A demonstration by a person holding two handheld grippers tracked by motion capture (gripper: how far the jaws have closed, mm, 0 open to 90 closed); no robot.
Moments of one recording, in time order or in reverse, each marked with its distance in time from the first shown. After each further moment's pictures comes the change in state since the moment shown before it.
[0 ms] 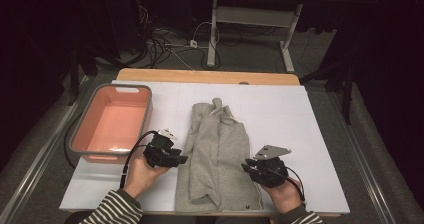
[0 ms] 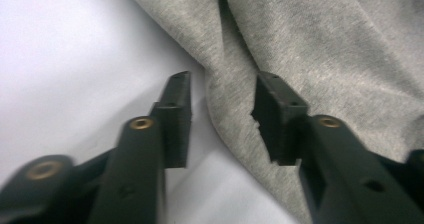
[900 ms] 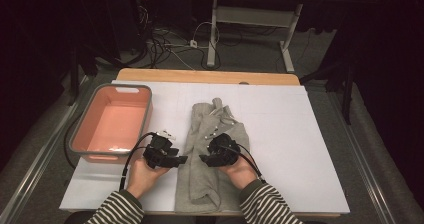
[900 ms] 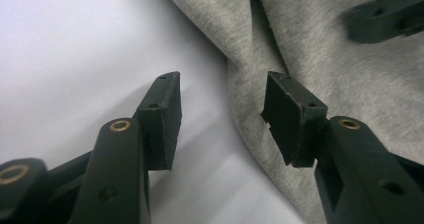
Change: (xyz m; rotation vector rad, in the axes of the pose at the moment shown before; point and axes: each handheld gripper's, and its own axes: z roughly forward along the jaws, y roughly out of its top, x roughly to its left) left arm 0.008 -0.005 0.010 -0.024 0.004 -0.061; right arm 0.036 0.082 0.088 0.135 0.152 -0.042
